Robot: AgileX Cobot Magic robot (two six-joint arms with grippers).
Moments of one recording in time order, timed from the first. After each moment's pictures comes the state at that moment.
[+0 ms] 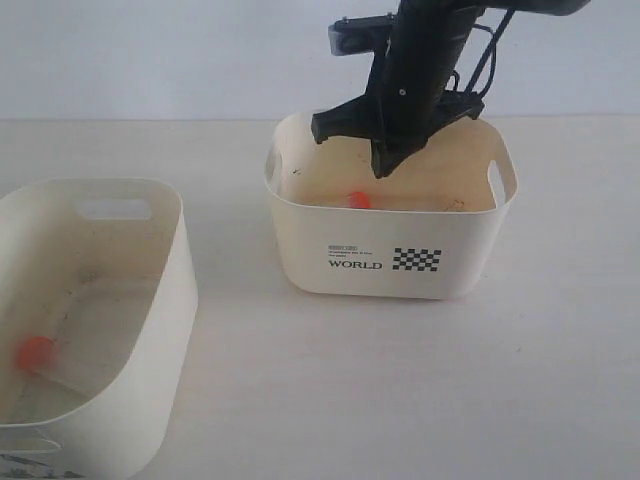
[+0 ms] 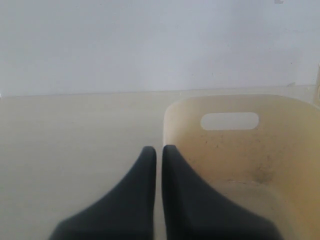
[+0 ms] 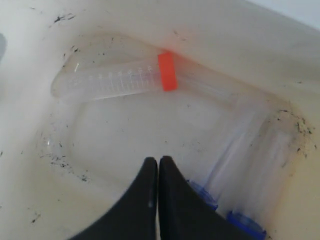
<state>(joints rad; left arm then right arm) -0.01 0.00 0.00 0.05 0.21 -0.03 0.38 2.05 -1.76 0.01 1.03 0.16</state>
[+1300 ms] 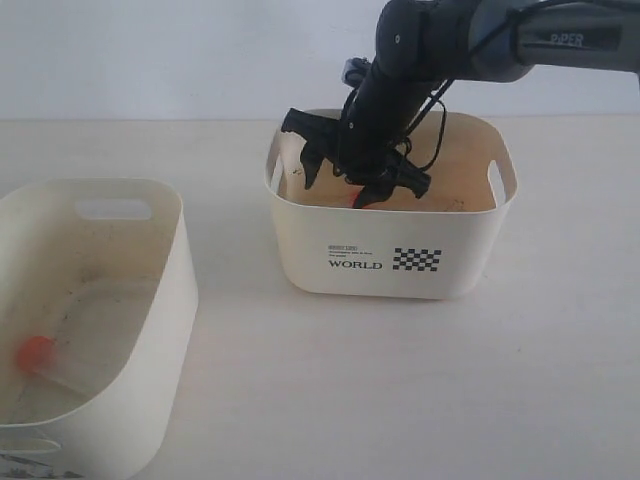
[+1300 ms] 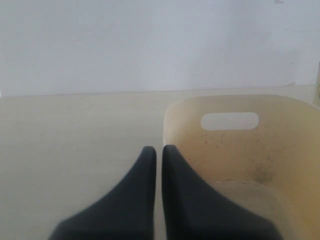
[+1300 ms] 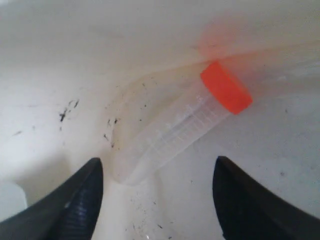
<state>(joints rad) -0.01 0.00 0.00 0.05 0.21 -0.03 0.38 2.20 -1.76 0.23 0.79 0.65</state>
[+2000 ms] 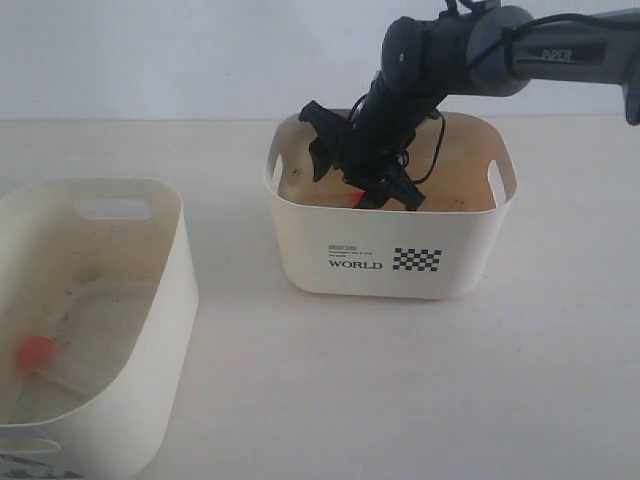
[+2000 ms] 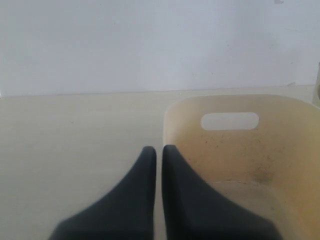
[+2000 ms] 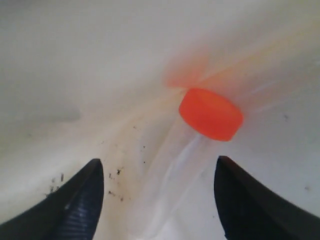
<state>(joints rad) -0.01 0.00 0.00 0.05 0.21 -0.03 0.36 2.25 -1.76 0.22 0.71 0.93</state>
